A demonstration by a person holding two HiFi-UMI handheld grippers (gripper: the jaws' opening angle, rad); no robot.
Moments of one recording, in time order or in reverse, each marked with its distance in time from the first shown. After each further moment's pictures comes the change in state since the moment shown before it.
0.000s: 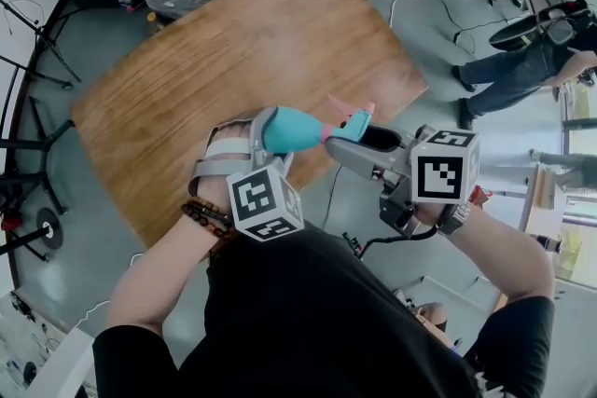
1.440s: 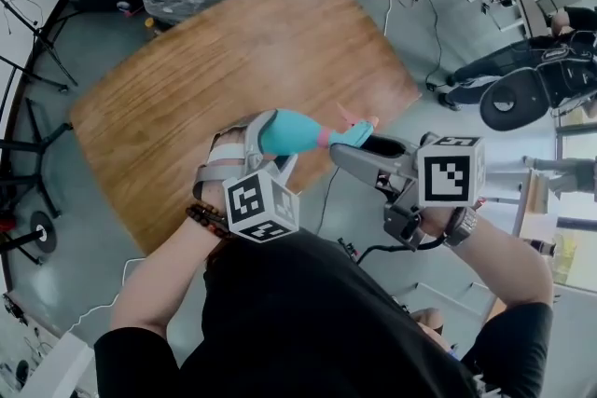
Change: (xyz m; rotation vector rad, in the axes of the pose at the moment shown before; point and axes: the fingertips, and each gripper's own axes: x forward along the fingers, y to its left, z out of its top) left arm 0.002 0.004 0.007 -0.103 -0.114 0.044; right arm -0.012 0.008 0.001 0.088 0.034 -0.035
